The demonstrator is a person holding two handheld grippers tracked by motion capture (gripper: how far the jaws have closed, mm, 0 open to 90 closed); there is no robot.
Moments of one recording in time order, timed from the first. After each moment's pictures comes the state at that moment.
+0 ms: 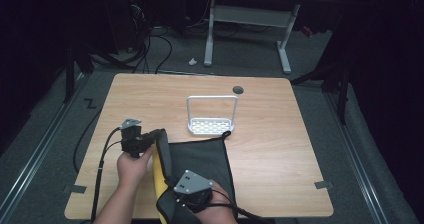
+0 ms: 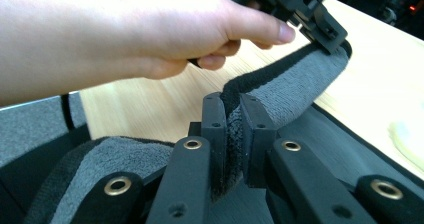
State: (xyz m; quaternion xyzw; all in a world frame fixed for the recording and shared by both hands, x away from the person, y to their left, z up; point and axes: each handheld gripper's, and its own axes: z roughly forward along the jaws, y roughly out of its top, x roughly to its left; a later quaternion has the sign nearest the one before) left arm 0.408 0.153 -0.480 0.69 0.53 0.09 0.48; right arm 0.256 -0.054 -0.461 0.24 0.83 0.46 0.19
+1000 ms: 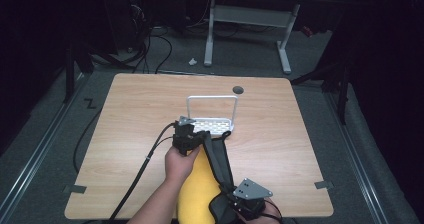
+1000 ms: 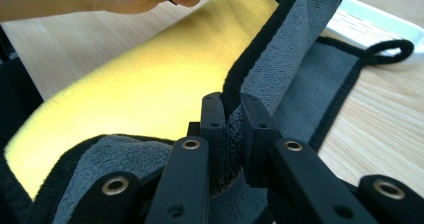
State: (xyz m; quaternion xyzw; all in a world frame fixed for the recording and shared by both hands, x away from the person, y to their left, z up) left arm 0.419 0.021 -0.483 0.75 0.47 0.07 0.46; right arm 0.236 -0.181 -0.495 0.33 0.82 0.42 0.21
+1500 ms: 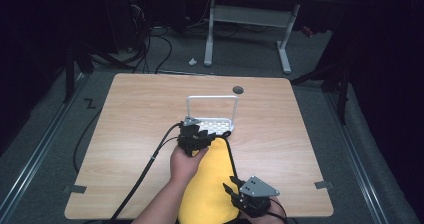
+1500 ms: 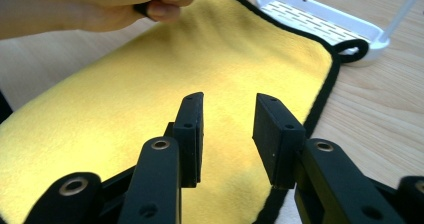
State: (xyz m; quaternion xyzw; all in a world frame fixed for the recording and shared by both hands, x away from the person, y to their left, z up) left arm 0.417 0.012 -0.484 0.74 0.46 0.05 0.48; right arm 0.239 -0.194 -0.492 0.36 0.80 0.42 0.23
